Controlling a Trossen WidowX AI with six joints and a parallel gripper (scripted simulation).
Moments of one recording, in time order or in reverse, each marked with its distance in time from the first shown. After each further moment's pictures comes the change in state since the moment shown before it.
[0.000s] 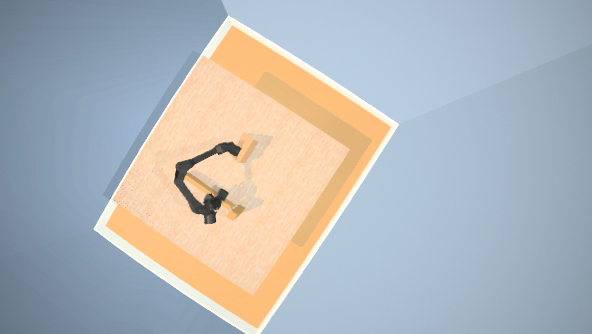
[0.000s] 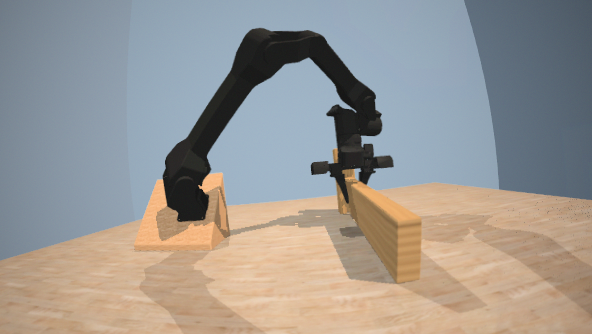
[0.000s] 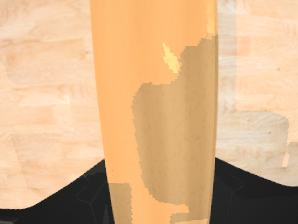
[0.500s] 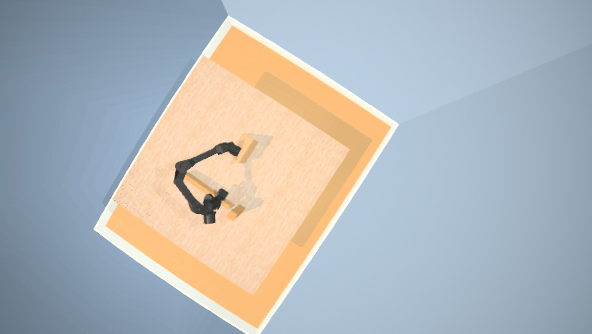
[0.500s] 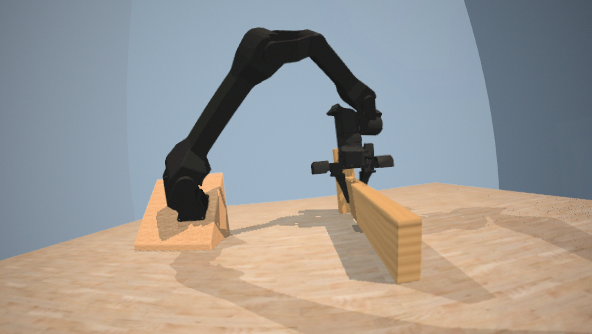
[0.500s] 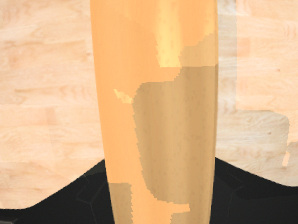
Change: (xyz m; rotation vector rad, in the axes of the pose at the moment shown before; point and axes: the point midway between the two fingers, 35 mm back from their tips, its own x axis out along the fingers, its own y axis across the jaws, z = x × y) arm -0.001 0.001 0.001 0.003 0.003 0.002
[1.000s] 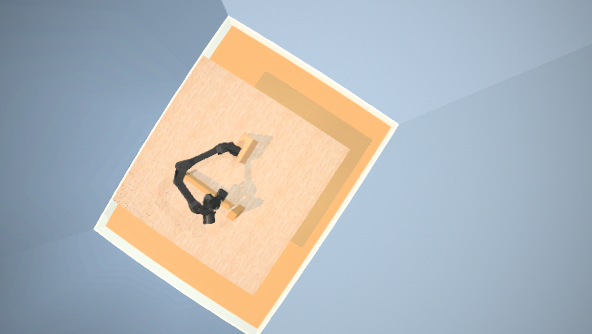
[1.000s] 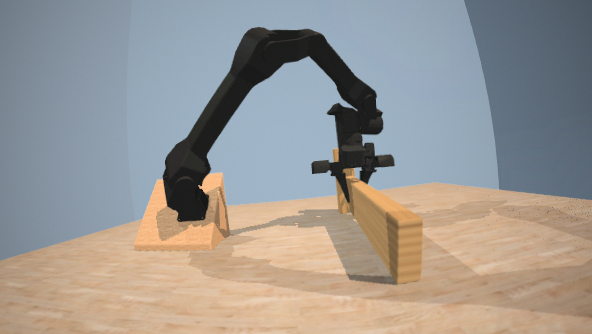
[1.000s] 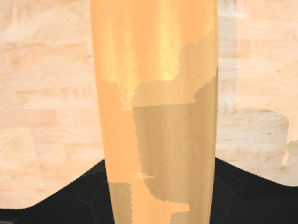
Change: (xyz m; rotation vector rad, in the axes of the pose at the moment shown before) arm -0.001 0.001 0.001 0.002 0.003 -0.001
